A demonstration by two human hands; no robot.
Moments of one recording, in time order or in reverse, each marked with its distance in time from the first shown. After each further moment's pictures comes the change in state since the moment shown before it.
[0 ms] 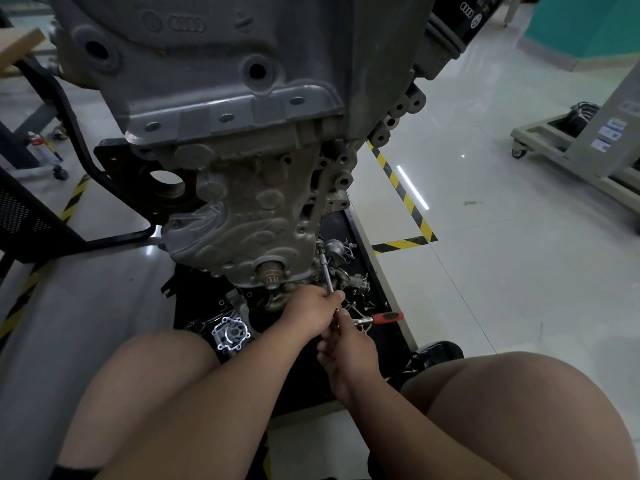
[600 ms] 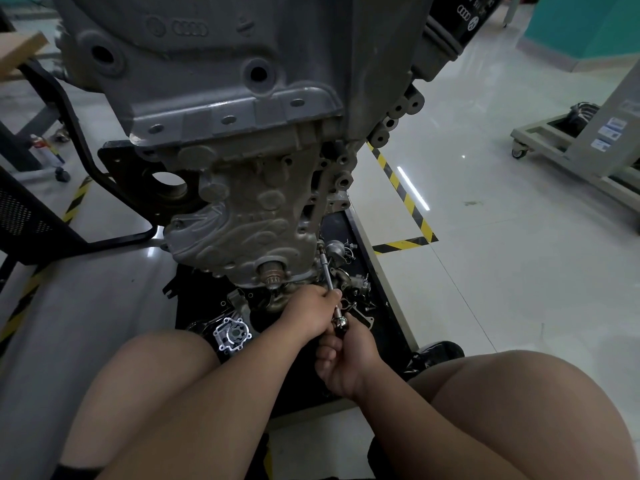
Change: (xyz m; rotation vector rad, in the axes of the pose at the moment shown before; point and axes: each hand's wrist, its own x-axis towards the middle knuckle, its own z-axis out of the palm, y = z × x) left_hand -0.003 0.001 -0.002 -0.039 -0.010 0.019; right_hand 0.007 -0.010 -0.002 0.188 -0.178 0.402
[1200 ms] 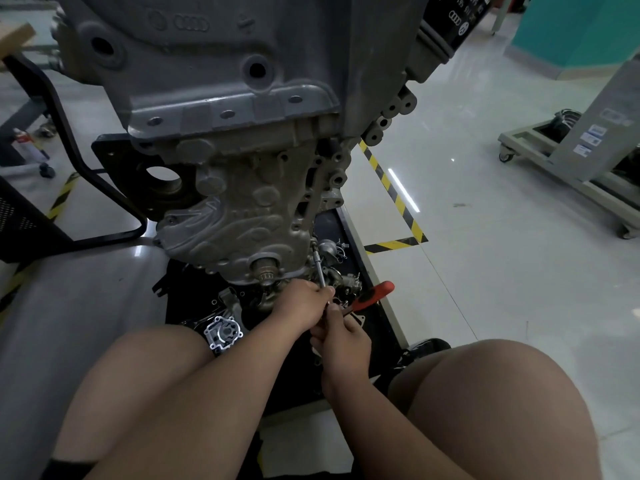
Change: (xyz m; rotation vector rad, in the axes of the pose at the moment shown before) left_hand -0.002 0.004 -0.004 0.050 0.029 0.006; right_hand -0.010 0.024 0.010 -0.236 0.275 -0.615
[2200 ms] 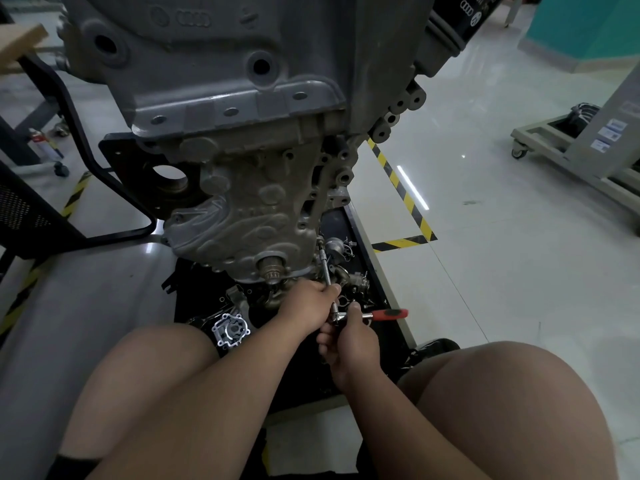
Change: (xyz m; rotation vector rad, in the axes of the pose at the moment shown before) left_hand -0.003 -0.002 0.001 -0.051 0.023 0.011; right_hand 0.019 -0.005 -0.004 0.067 -0.031 0.267
